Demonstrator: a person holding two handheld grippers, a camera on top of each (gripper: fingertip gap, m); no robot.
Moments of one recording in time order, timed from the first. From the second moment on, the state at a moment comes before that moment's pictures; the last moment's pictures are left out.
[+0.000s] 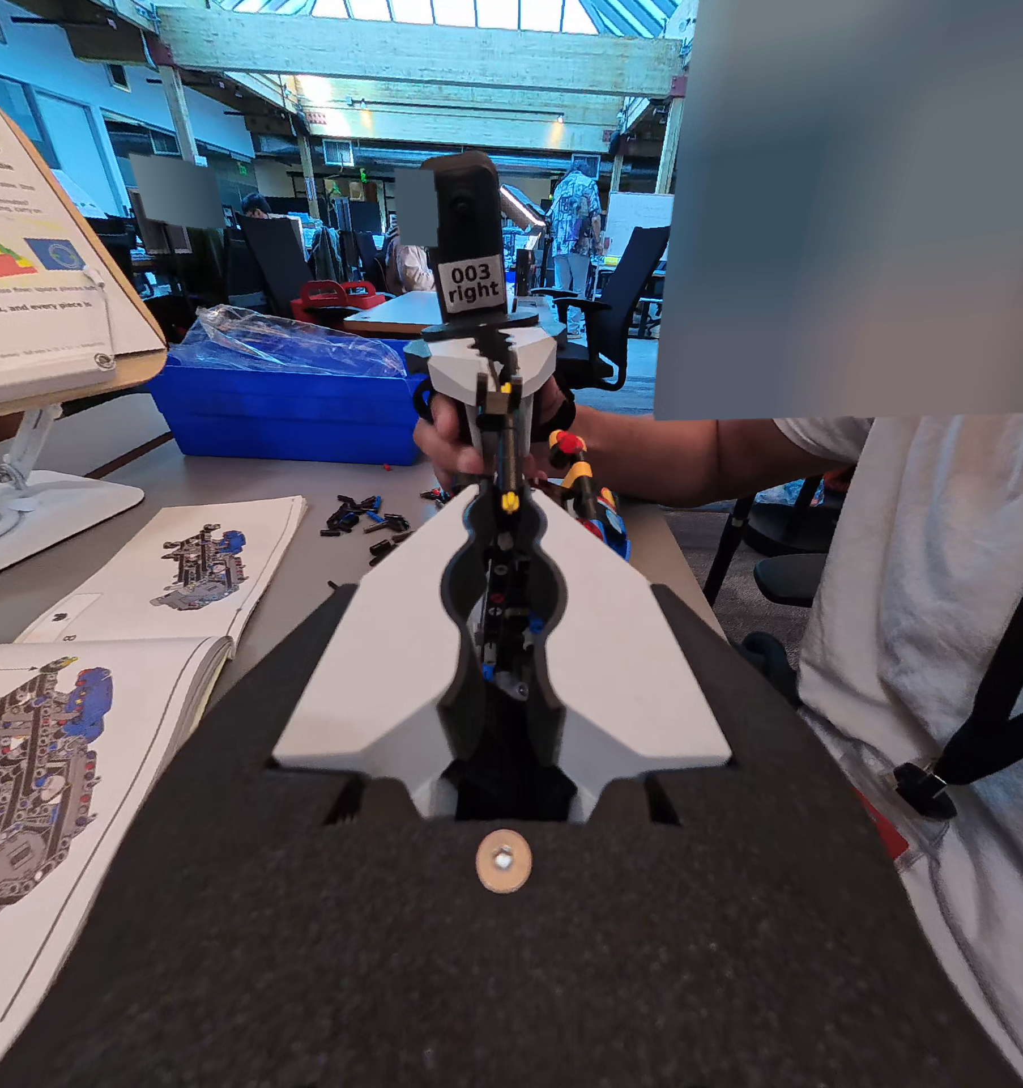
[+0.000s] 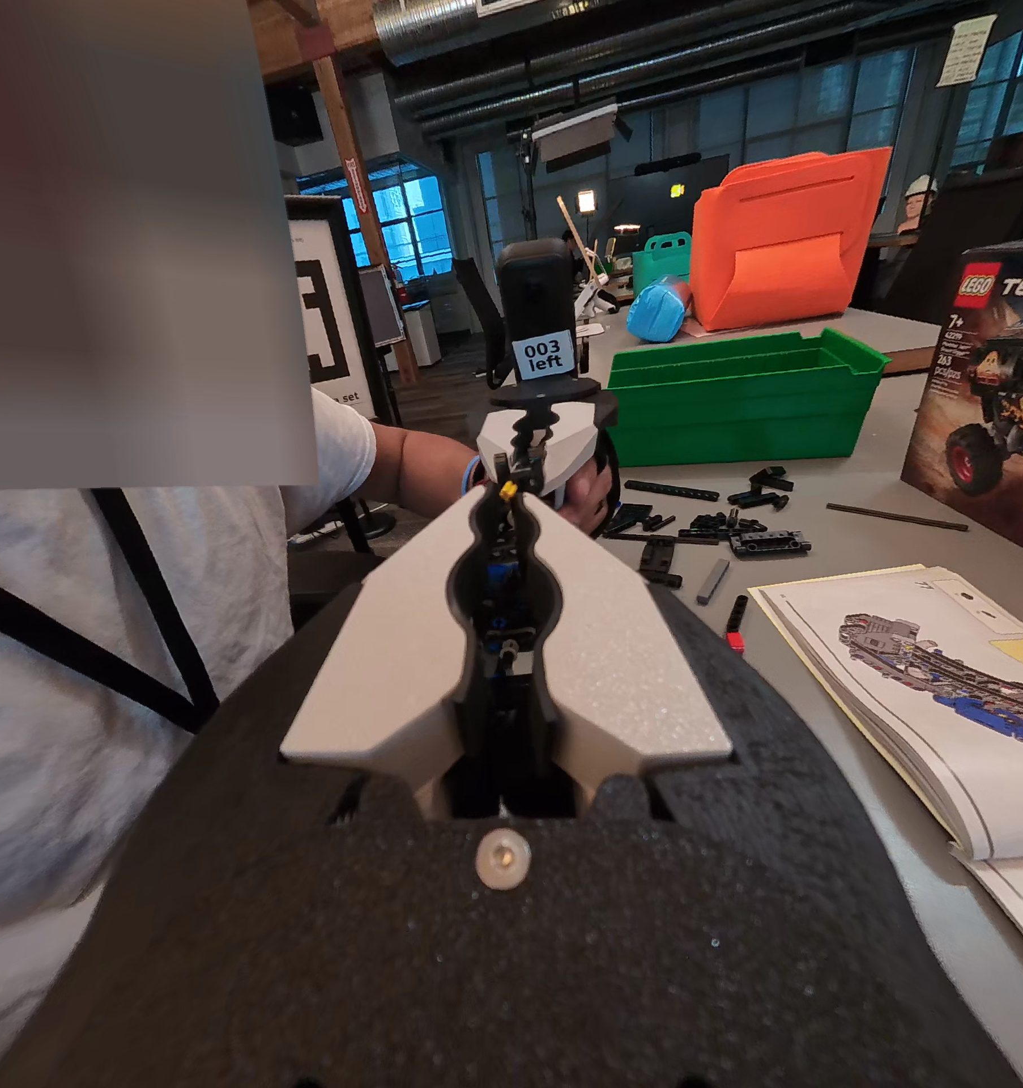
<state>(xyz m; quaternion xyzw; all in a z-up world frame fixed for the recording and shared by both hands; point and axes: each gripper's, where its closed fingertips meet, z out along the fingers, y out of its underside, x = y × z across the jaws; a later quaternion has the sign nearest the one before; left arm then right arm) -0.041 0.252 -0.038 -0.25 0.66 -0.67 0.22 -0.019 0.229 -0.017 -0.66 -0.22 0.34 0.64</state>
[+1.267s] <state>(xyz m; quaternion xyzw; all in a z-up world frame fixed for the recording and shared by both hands) -0.067 0.229 -0.039 -0.17 0.69 -0.68 0.18 -0.065 0.216 -0.030 -0.60 -0.23 0.57 0.52</state>
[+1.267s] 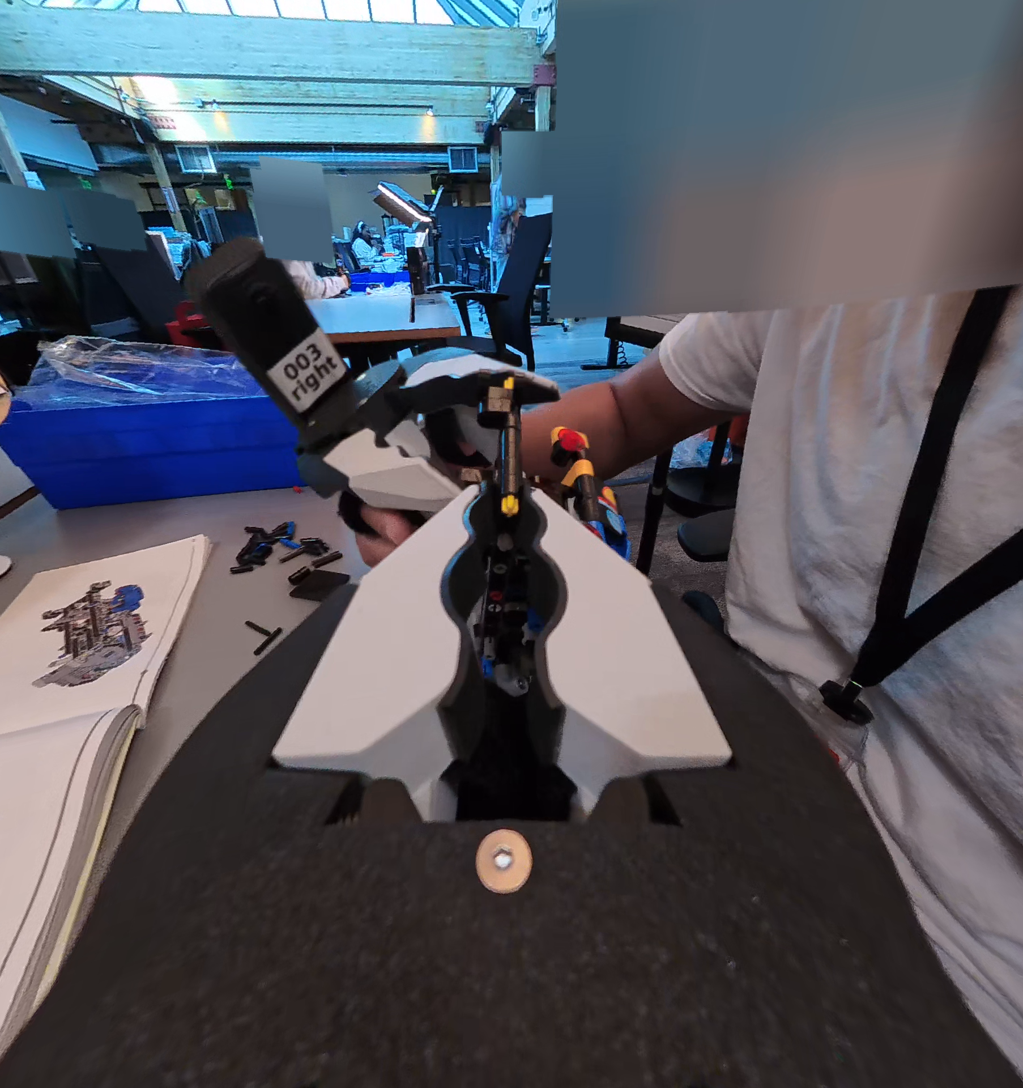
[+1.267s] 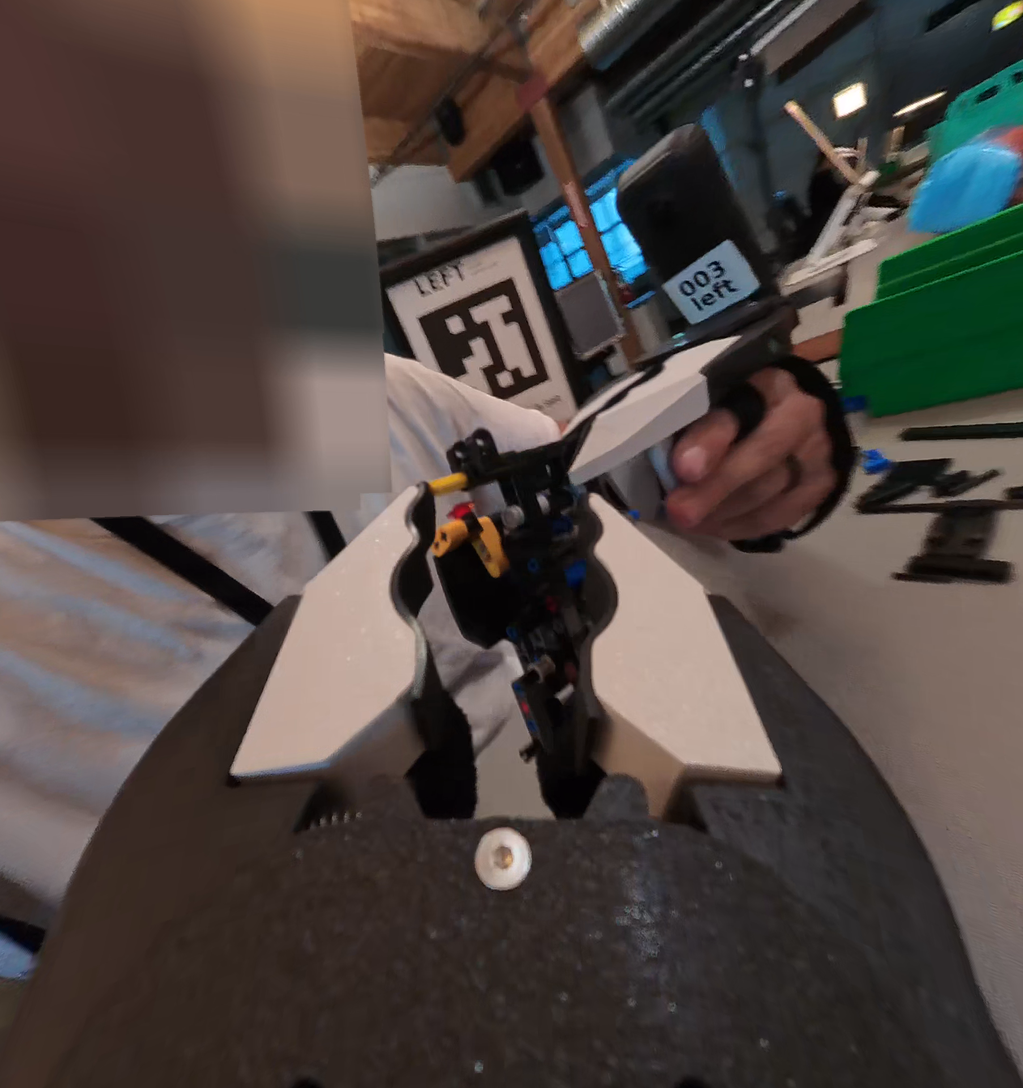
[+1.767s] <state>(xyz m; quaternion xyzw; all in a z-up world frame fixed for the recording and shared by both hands) -0.074 0.216 -0.040 -0.15 0.68 -0.70 0.15 -0.076 0.199 -0.023 -0.50 -0.23 0.70 0.46</state>
